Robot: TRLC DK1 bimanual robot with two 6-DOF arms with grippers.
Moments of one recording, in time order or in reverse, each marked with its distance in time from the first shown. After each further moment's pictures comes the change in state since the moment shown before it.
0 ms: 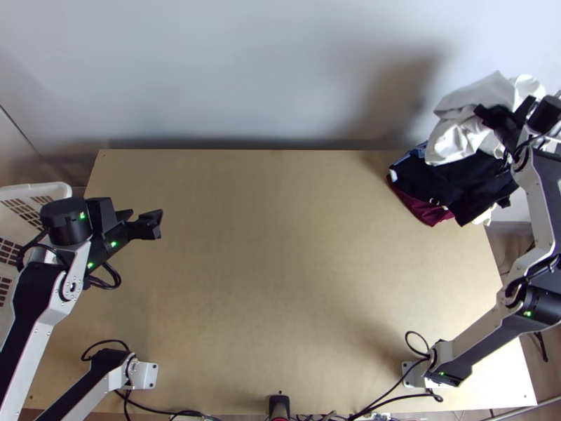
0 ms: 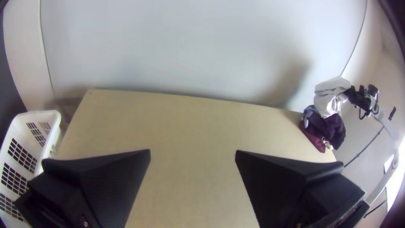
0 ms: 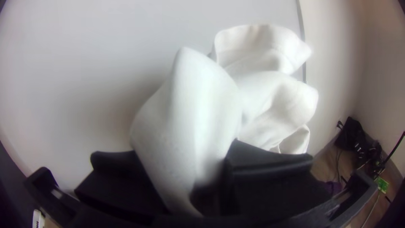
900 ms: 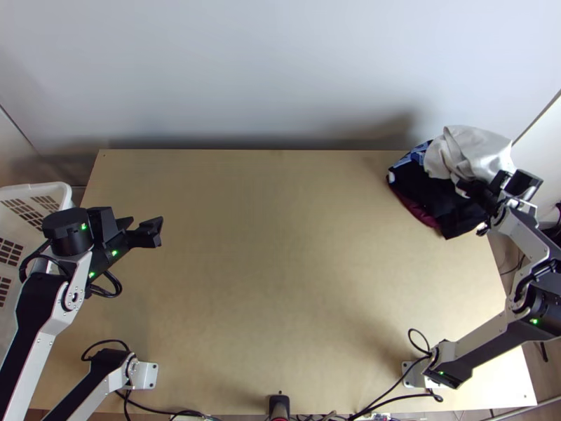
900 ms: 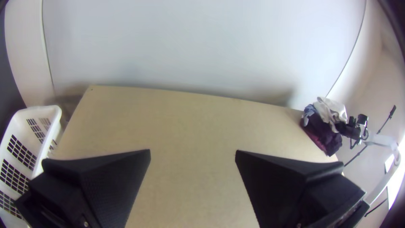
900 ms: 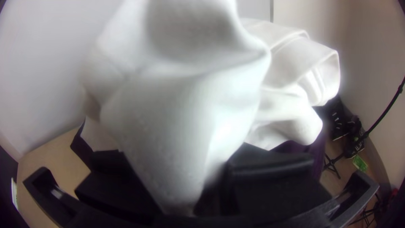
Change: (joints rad) left arm 0.005 -0.058 -0.075 0.020 0.003 0.000; right arm -0.124 -0.036 -0.594 0.235 -0.008 -0.198
